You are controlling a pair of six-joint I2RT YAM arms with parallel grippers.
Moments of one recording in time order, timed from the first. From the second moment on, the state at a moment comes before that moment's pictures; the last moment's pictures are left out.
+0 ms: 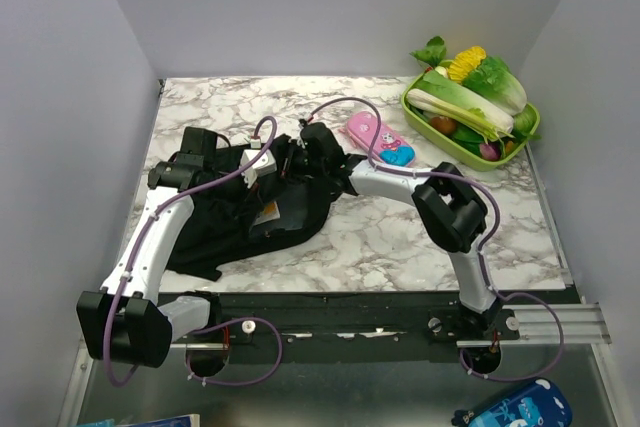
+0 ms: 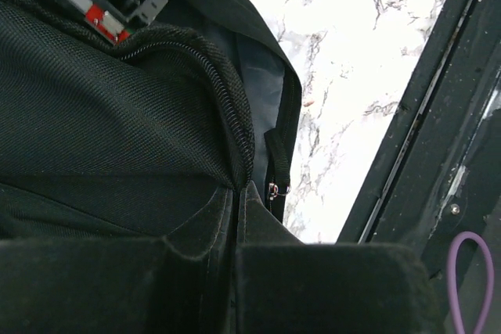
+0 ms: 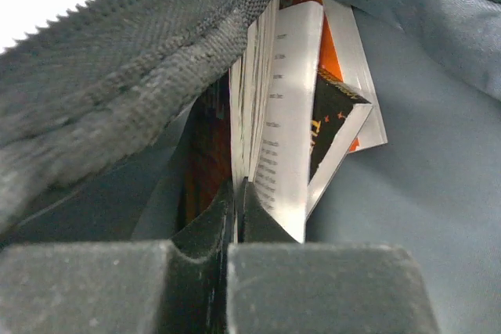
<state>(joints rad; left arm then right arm) -0.14 1.17 1.06 -0.97 0.76 0.74 0.82 2.11 1.49 0.16 -0.25 1.01</state>
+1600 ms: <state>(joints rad) -0.30 1.08 0.97 -0.63 0.66 0.36 0.88 1.79 1.33 0.12 -0.18 0.82</state>
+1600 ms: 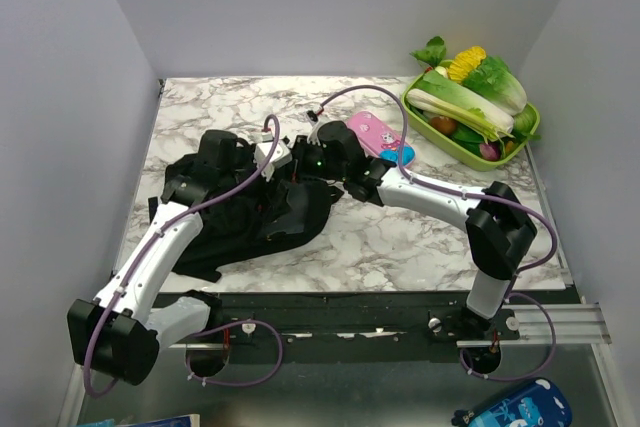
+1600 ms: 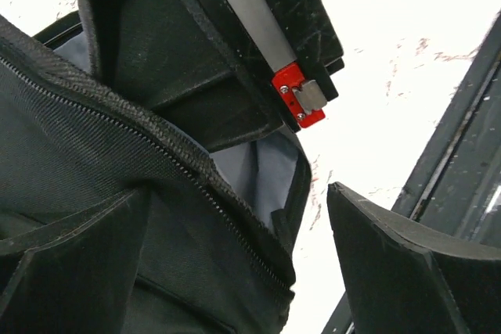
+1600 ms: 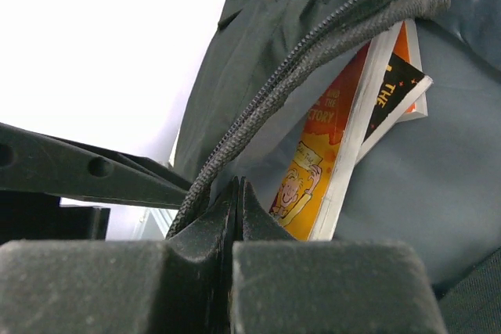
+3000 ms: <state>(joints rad) -0.34 1.11 0.99 -0.63 0.33 0.36 0.37 2.10 1.73 -0.36 0.31 0.16</state>
